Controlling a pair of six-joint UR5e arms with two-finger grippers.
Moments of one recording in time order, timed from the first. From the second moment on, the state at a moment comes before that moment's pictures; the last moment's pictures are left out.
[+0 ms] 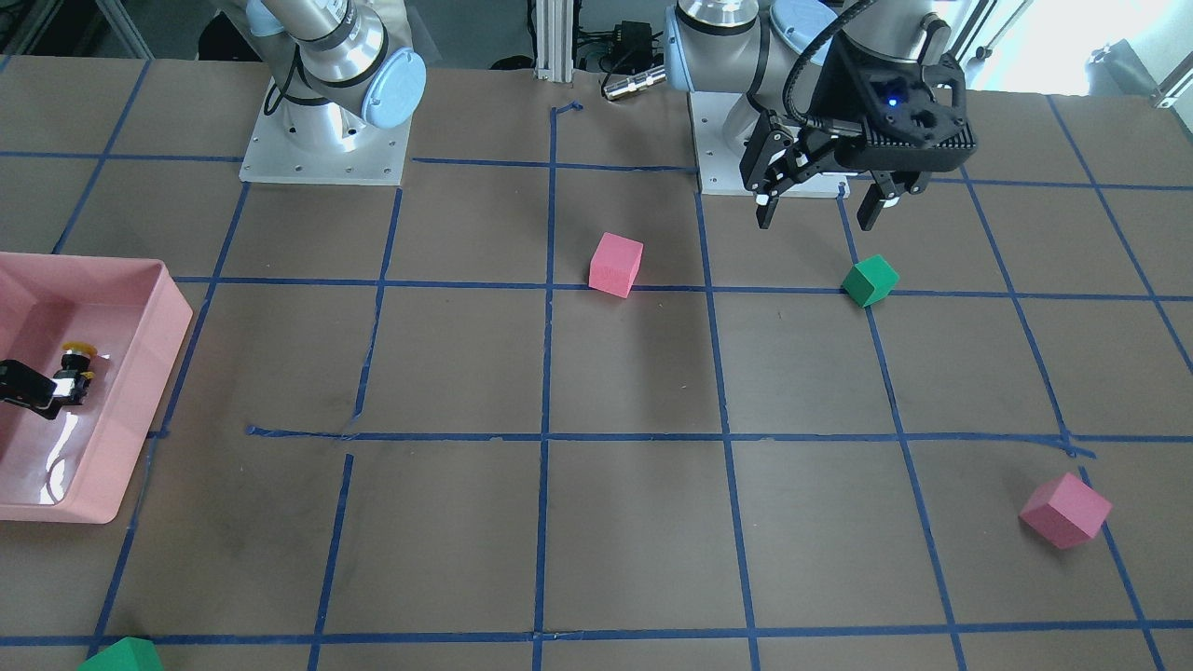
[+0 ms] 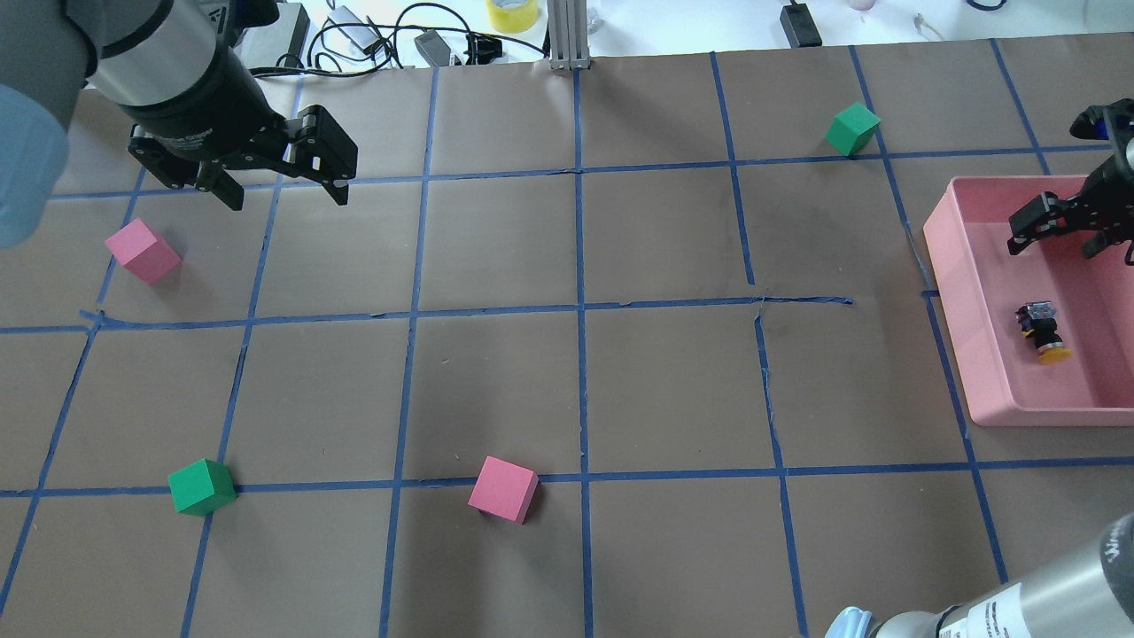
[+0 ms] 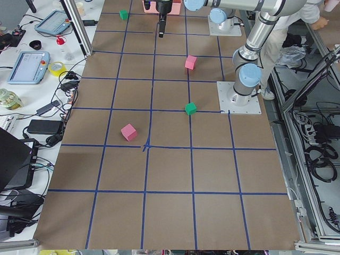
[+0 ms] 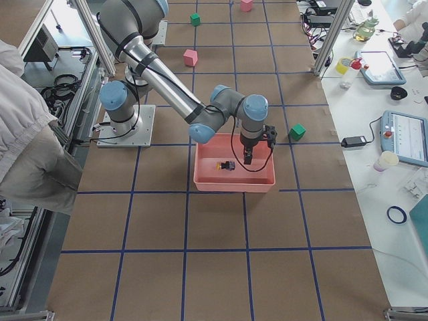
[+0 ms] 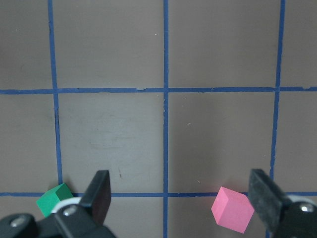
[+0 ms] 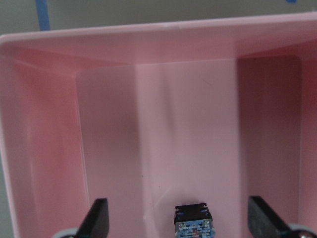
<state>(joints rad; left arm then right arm) -1.59 -1.50 -1.58 -1.51 1.58 -0.03 0.95 -1.20 1.76 -2.14 -1.54 -0.52</state>
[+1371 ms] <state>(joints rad) -1.59 -1.50 -1.58 -1.51 1.58 -0.03 0.91 -1.19 1.88 -2.29 -1.59 -0.56</state>
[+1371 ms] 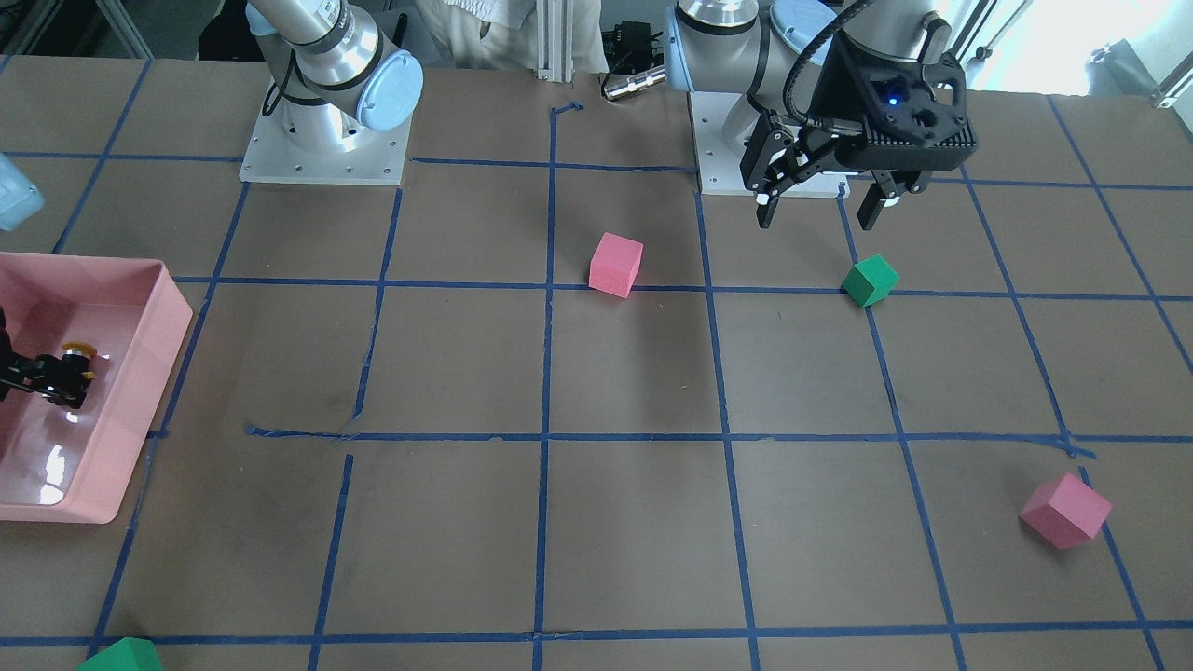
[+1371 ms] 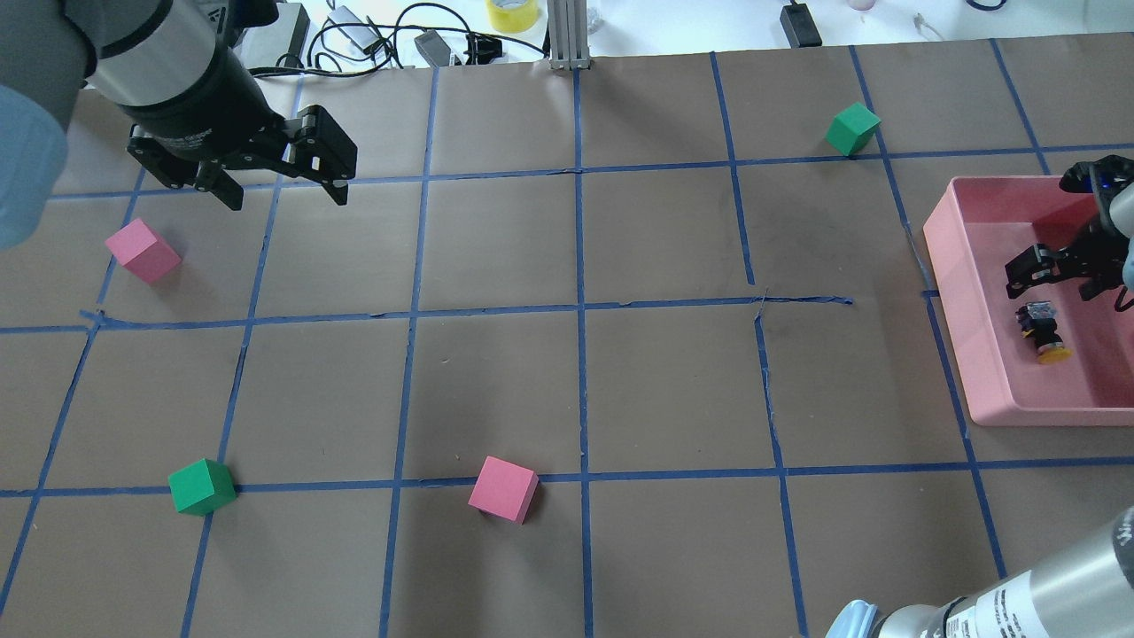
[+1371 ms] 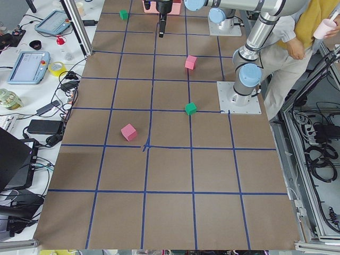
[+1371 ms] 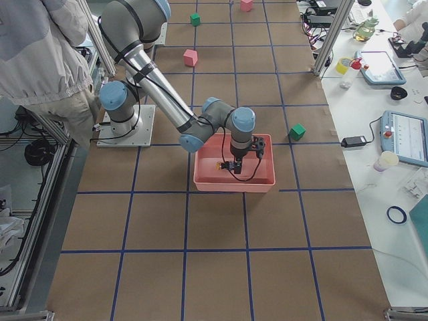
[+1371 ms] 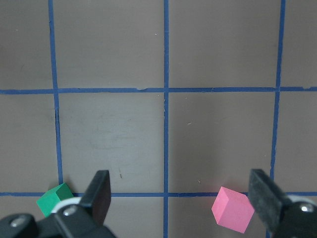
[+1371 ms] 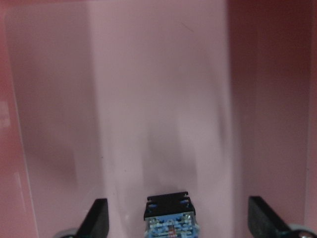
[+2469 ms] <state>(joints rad) -1.59 -1.50 -1.58 -1.51 1.58 -0.03 0.91 -1.19 1.92 -2.26 -1.56 -0.59</state>
